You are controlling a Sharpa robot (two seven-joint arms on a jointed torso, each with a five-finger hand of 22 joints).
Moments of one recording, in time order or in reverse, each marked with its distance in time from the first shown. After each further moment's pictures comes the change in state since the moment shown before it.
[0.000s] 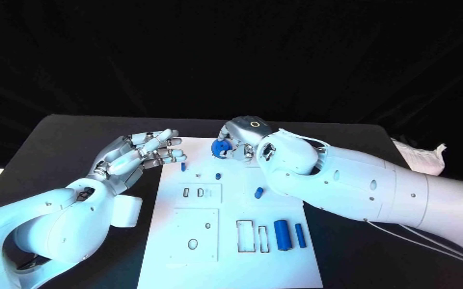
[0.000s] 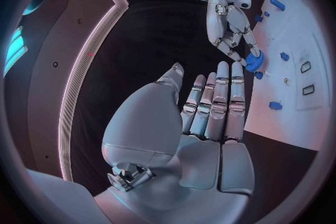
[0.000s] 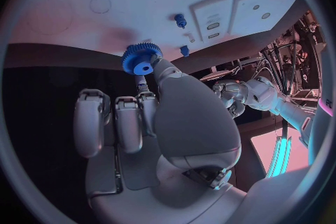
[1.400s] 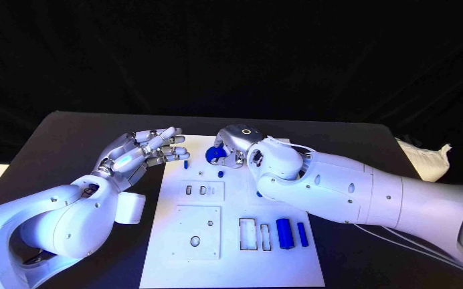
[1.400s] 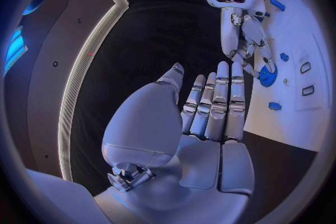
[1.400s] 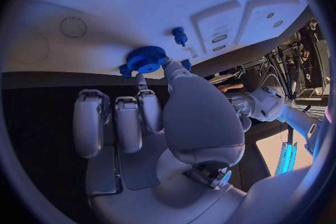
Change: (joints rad) left arm 0.000 0.009 0.000 -0.004 0.000 0.003 -0.001; left_hand 0.000 0.000 0.004 -0.004 0.000 0.000 0.000 0.000 0.000 0.000 0.000 0.000 0.000 0.000 0.000 0.000 0.002 0.000 0.000 0.000 0.000 -0.001; right arm -0.015 0.095 -0.037 -0.101 -0.004 -0.002 -0.037; right_hand -0.163 -0.076 -0.032 0.065 -0.024 -0.055 0.015 -0.057 0.022 0.000 0.018 -0.037 -0.003 0.004 0.011 0.008 0.000 0.000 0.007 0.015 0.004 0.011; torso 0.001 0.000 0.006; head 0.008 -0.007
